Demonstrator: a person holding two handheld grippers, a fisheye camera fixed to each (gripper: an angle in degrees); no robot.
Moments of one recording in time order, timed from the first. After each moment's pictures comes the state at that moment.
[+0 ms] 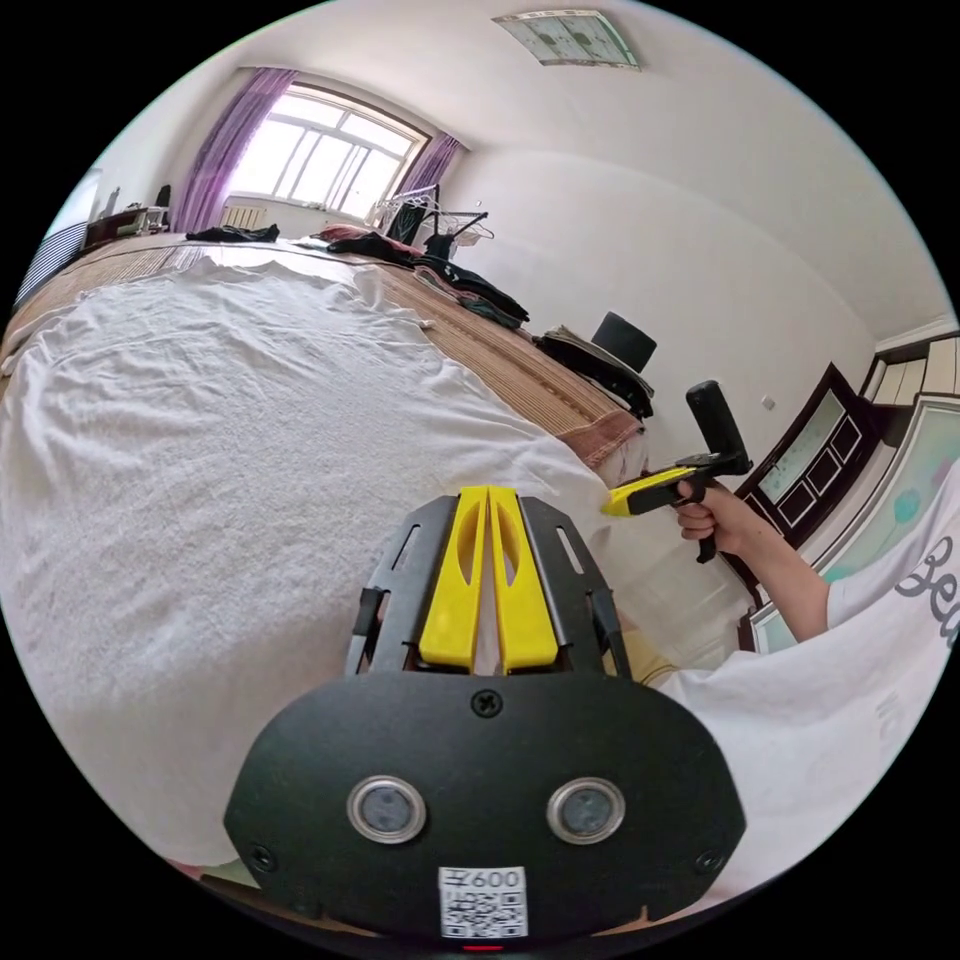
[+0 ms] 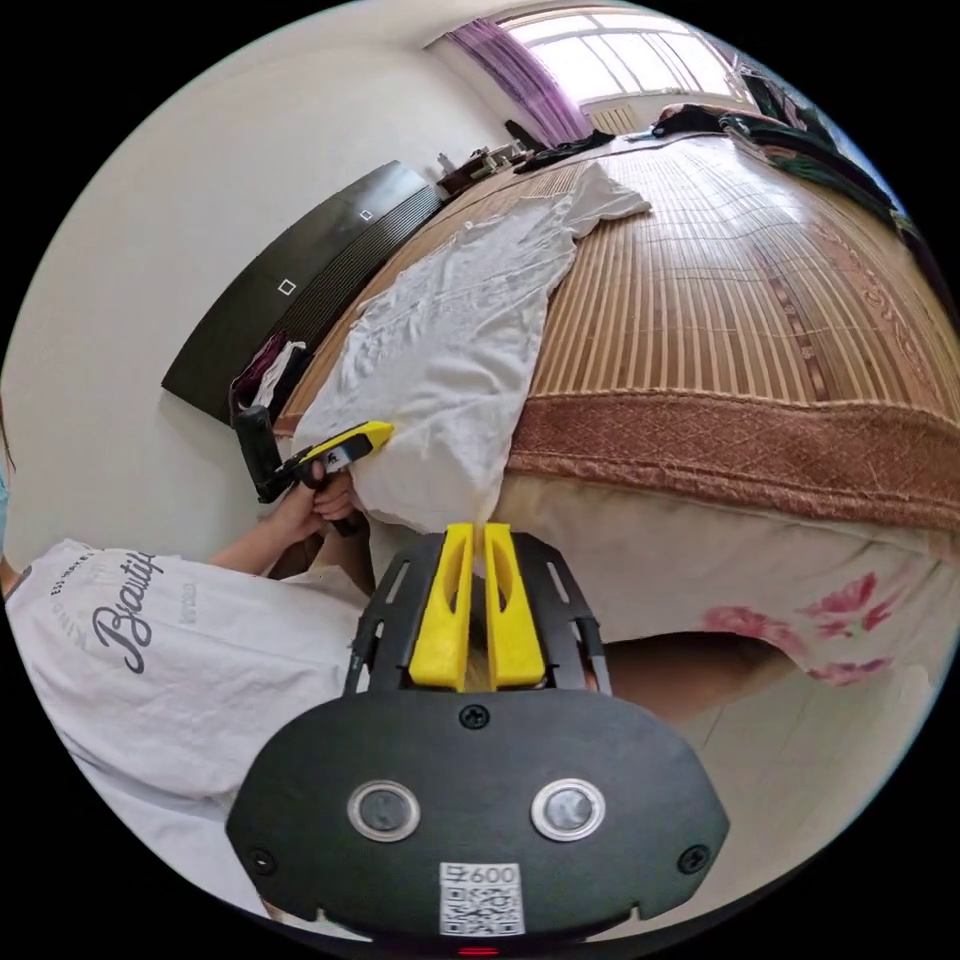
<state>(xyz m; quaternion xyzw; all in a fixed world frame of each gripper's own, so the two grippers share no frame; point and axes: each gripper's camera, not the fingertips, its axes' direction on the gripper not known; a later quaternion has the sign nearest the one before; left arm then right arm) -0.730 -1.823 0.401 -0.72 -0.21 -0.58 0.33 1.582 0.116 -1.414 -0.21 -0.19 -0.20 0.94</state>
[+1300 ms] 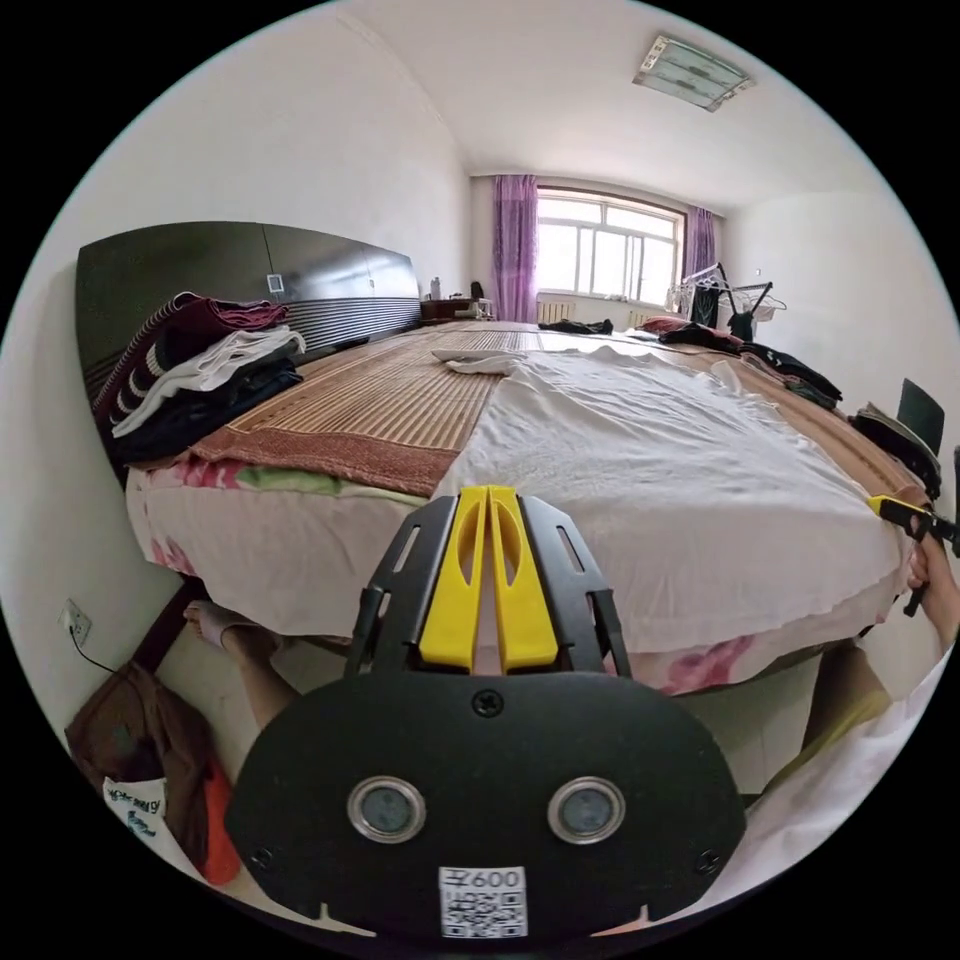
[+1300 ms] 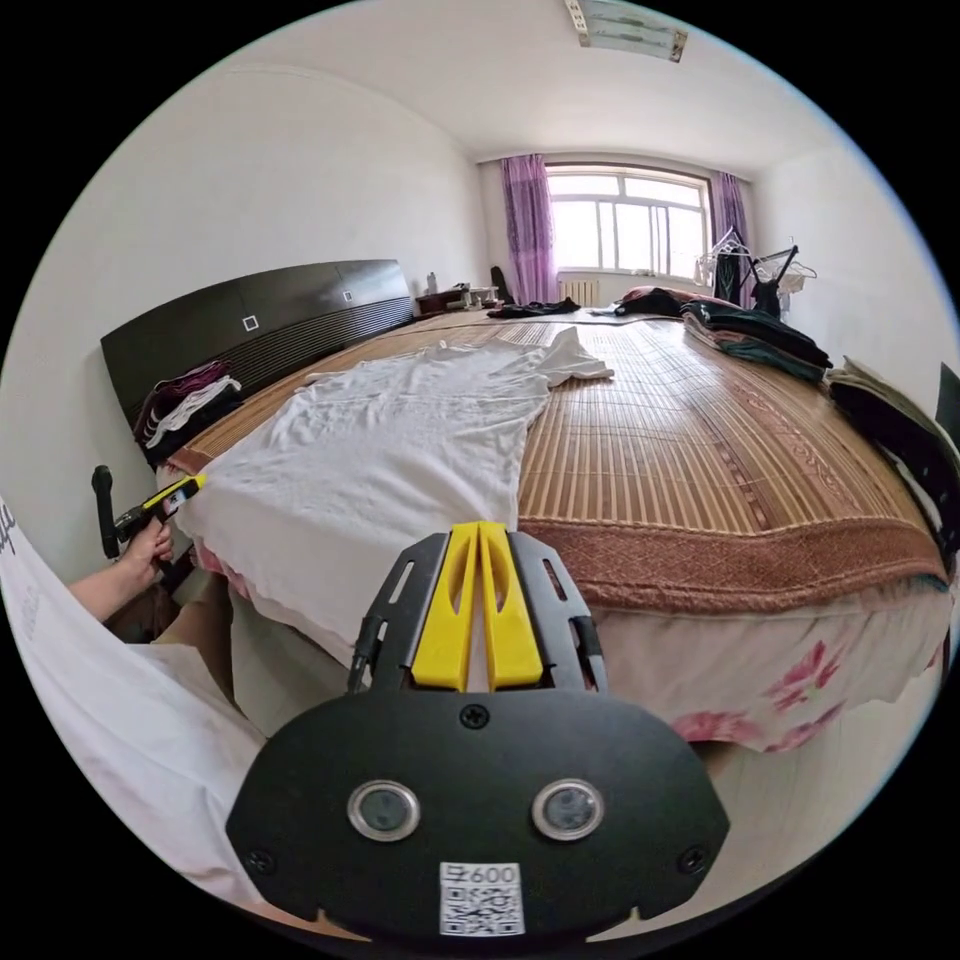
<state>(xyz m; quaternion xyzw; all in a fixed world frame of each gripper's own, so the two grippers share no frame) -0.710 -1.965 0.330 -0.84 -0.47 -0.15 0.22 1.612 0.231 -1.288 0.08 -0.07 -0.27 0.96</state>
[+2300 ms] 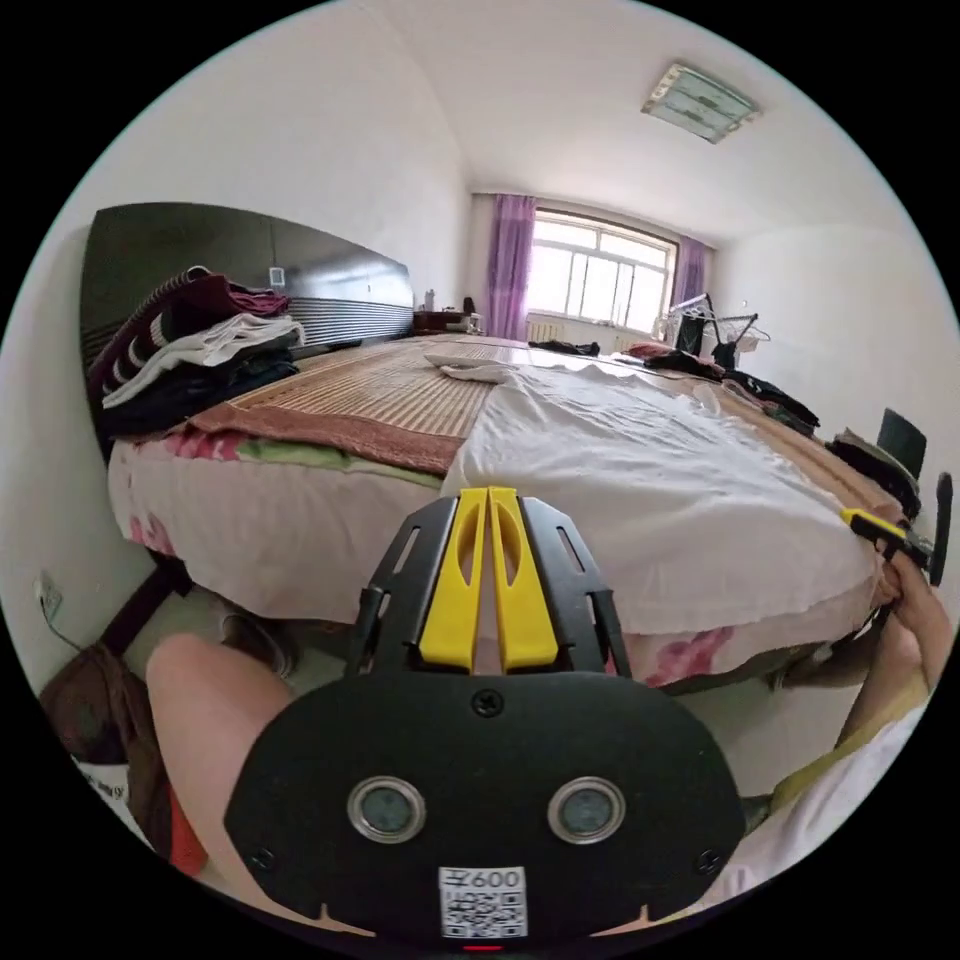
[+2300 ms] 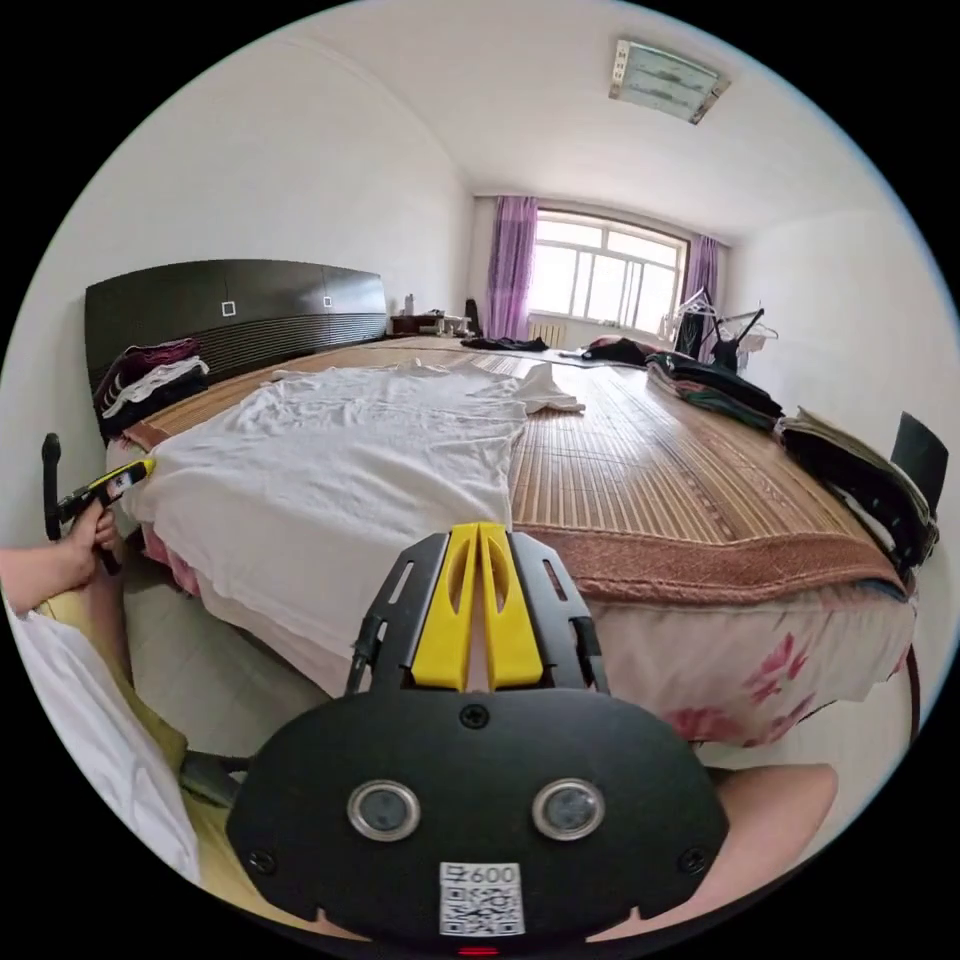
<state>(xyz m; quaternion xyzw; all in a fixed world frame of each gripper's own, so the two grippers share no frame) -0.702 -1.984 0.410 -0.81 -0.50 -0.18 0.25 1.607 0.286 -1.294 0.13 0.01 -0.29 0.95</state>
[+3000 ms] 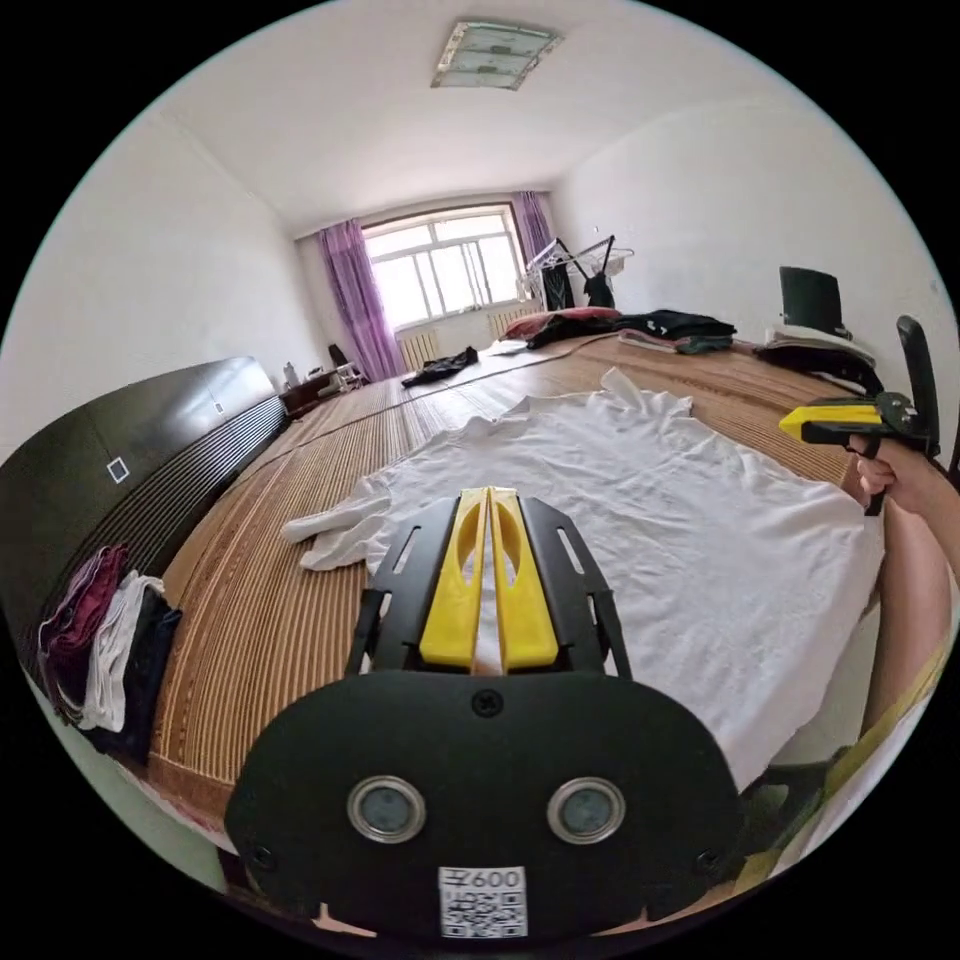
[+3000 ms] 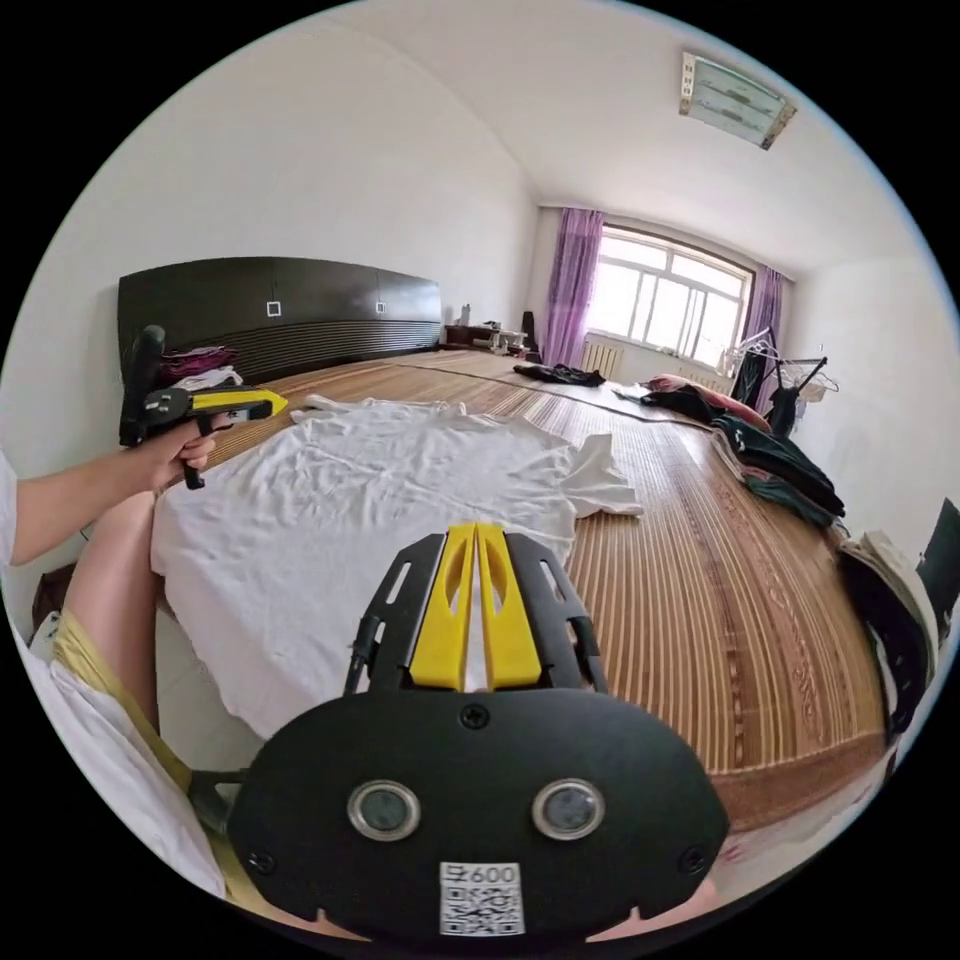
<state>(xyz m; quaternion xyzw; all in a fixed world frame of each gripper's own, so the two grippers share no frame) -0.883 -1.730 0.534 -0.89 -0.26 -0.19 0.33 1.466 0.154 -1.351 0.13 -0.04 -0.38 0.91</state>
